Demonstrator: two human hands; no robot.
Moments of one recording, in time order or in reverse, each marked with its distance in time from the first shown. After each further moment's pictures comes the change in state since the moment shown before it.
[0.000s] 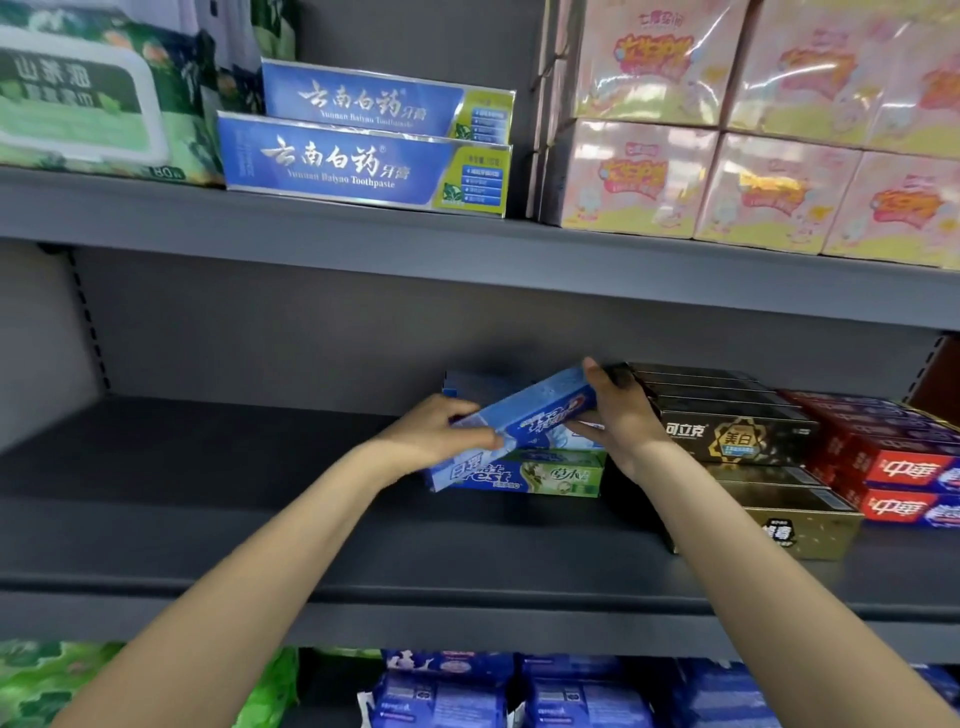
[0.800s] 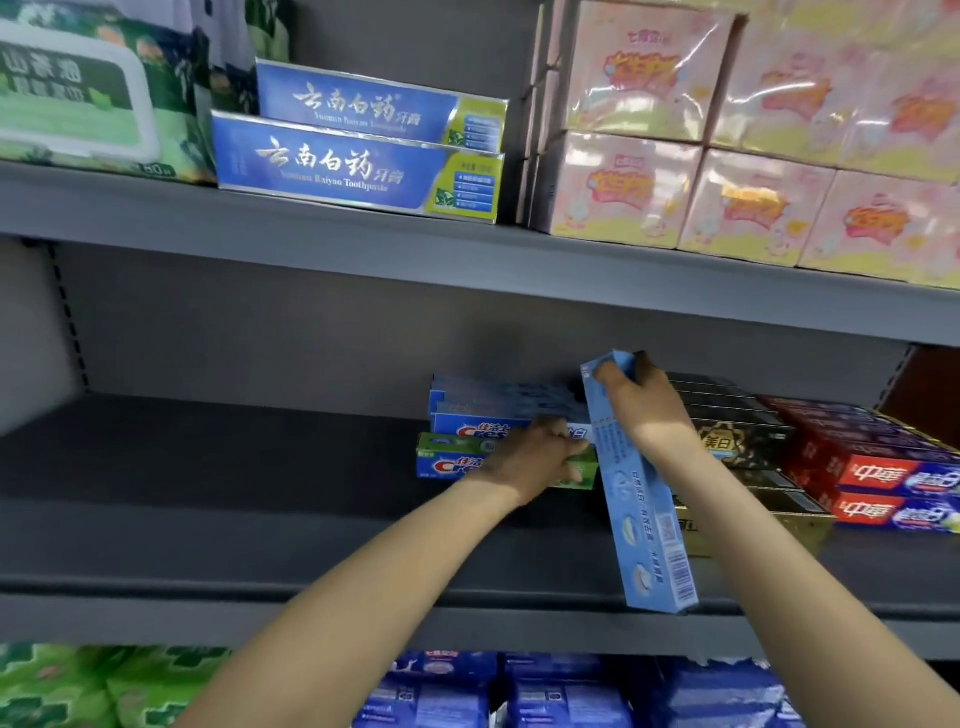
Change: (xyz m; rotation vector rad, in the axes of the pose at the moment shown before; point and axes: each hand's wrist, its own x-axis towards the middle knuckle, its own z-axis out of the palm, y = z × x) left_hand 0.070 0.015 0.102 0.714 -0.082 0.284; right_hand -0.021 -0.029 -0.028 -0.727 0.111 -0.217
